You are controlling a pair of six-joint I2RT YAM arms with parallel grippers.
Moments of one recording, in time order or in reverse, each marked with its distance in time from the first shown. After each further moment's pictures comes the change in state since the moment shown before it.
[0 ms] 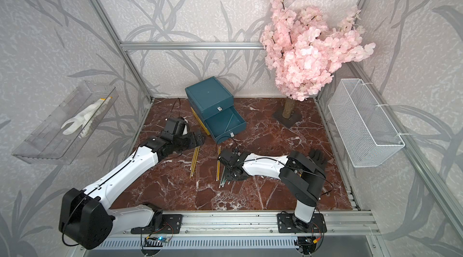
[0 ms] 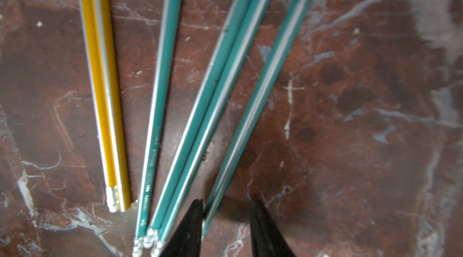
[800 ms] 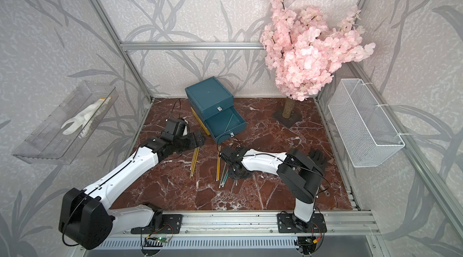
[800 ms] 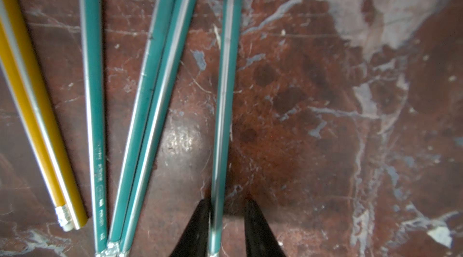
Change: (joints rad) left arm 0.000 -0.002 -0.015 0.005 0.000 0.000; right arm -0.031 0.066 0.100 -0.170 0.008 0.001
